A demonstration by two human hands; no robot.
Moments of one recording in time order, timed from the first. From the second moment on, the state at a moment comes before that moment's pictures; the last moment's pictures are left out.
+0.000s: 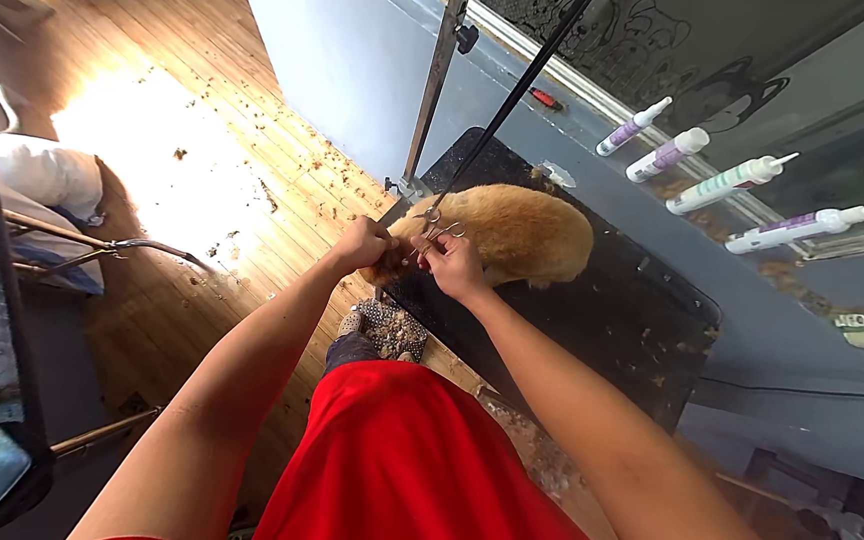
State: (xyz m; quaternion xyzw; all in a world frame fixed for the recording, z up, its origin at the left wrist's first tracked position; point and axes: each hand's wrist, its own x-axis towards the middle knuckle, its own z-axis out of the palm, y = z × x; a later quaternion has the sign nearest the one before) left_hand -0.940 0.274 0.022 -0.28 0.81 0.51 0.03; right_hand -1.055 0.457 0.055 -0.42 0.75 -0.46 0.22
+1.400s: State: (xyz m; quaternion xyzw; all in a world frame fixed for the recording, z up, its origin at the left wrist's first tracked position) left_hand -0.950 0.299 0.034 -0.28 0.87 0.40 0.02; right_hand -1.012 0.473 0.006 -0.49 0.78 -0.38 0.09
